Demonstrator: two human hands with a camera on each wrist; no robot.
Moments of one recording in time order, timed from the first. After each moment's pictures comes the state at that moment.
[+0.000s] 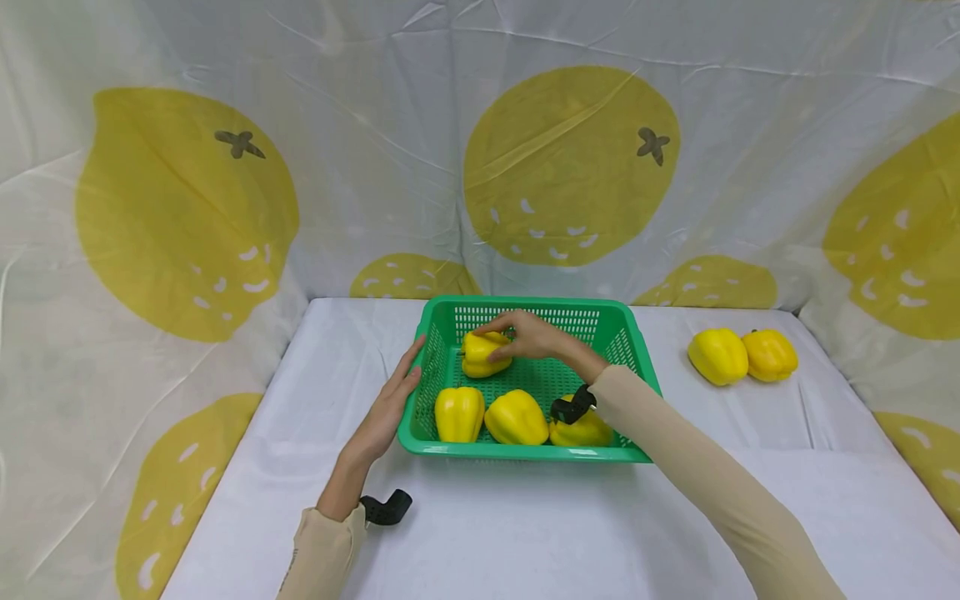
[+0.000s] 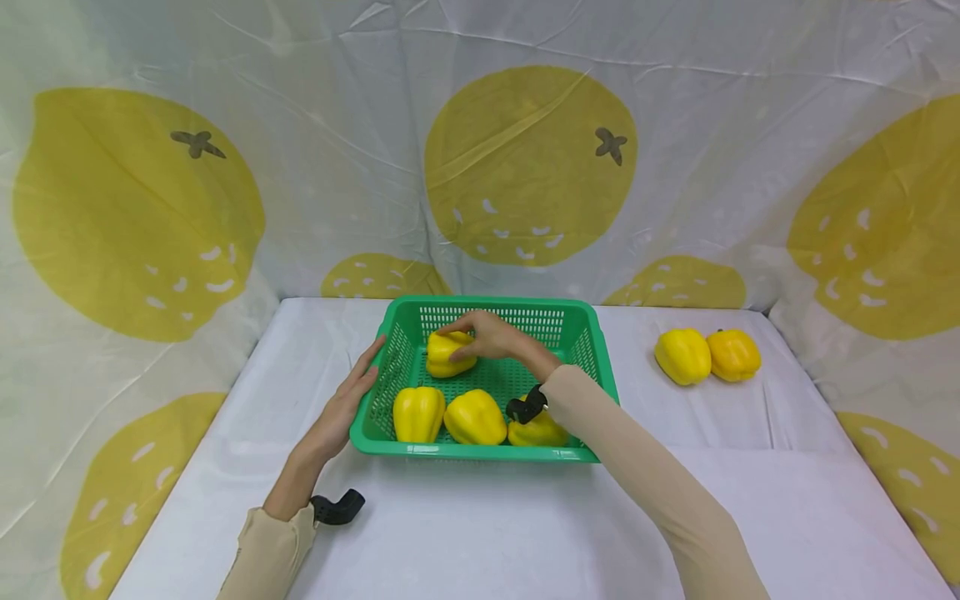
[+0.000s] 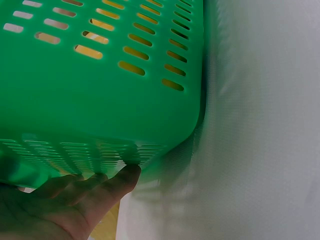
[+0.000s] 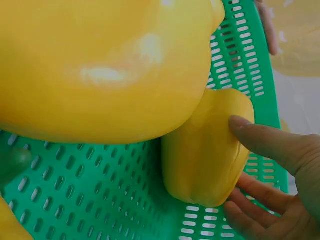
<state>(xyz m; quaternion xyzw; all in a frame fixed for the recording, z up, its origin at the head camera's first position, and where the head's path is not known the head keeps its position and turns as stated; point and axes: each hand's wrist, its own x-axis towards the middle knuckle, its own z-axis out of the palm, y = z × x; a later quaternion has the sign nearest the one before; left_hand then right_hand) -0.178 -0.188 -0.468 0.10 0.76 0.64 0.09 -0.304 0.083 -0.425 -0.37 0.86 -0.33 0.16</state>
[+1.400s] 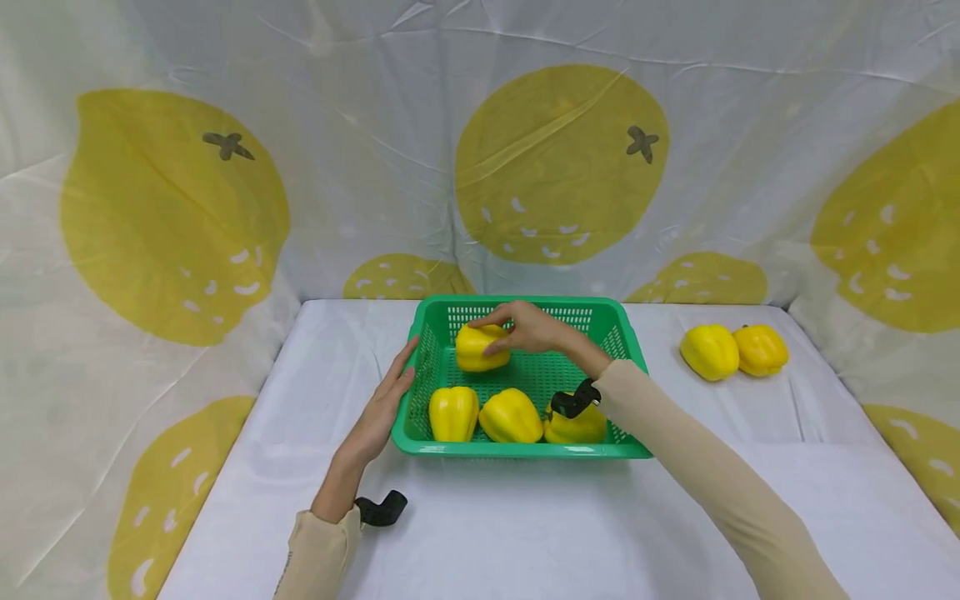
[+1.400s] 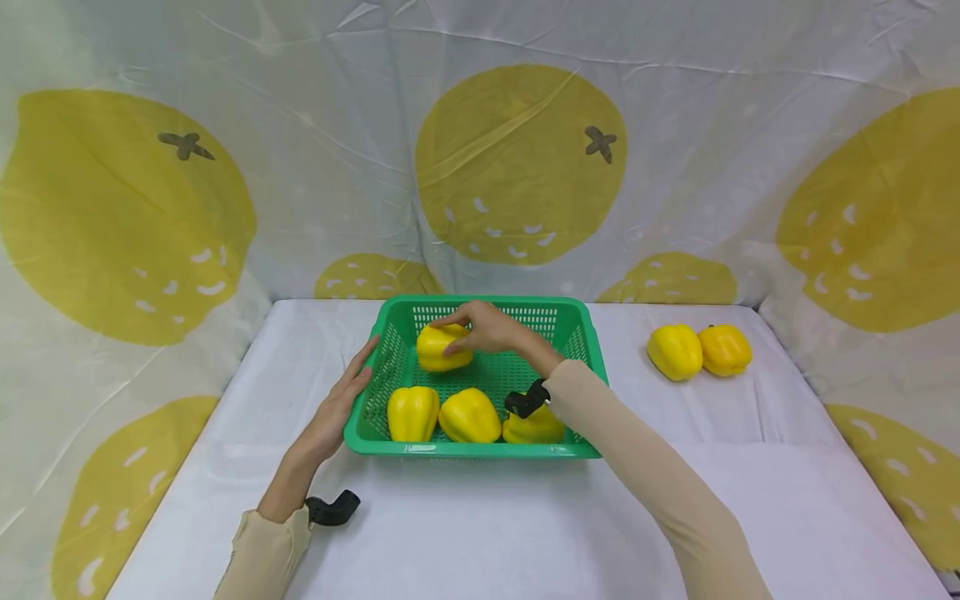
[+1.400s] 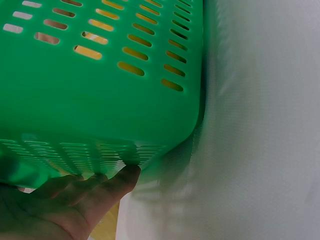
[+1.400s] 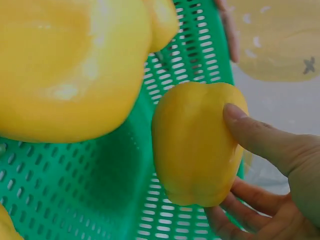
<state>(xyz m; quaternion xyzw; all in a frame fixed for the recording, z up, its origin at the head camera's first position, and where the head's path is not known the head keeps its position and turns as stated) -0.178 -0.187 -0.467 0.11 0.76 0.63 0.09 -0.296 0.091 -0.399 -0.36 0.85 -0.35 0.16</state>
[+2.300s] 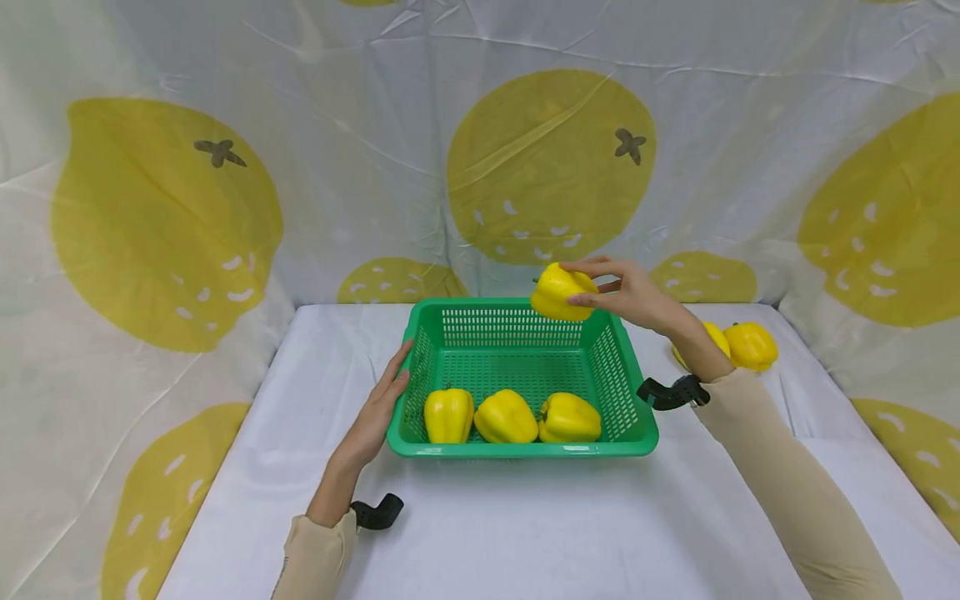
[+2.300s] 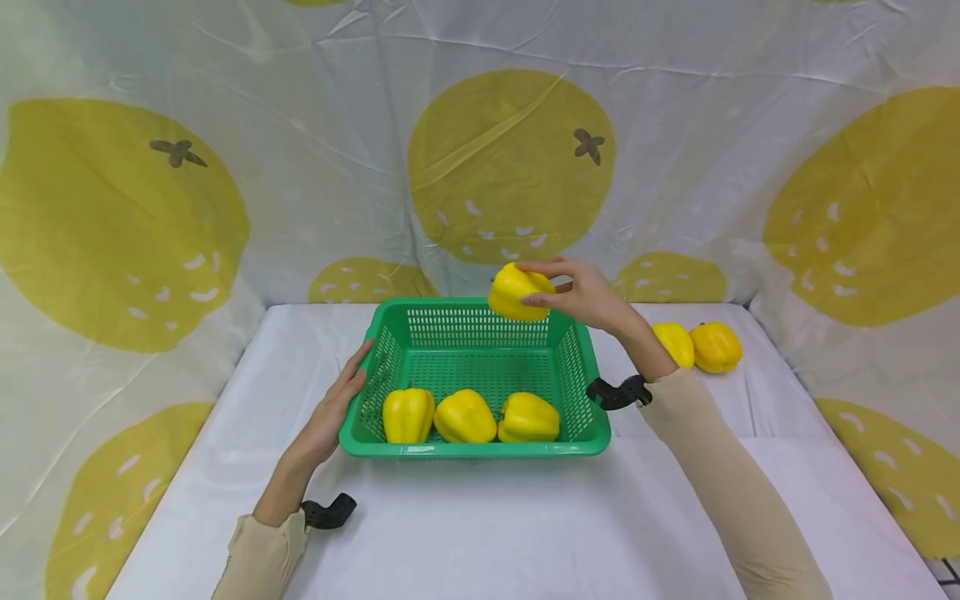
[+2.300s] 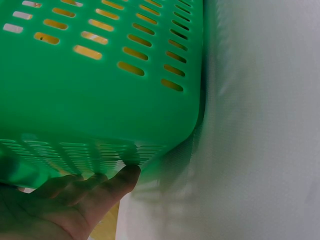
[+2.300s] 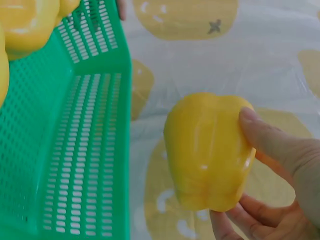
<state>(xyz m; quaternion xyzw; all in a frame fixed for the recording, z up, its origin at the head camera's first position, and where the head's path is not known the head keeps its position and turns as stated) -0.177 -0.187 -0.468 0.10 0.76 0.63 0.09 -0.262 0.217 -0.330 -0.24 0.87 -0.43 0.05</state>
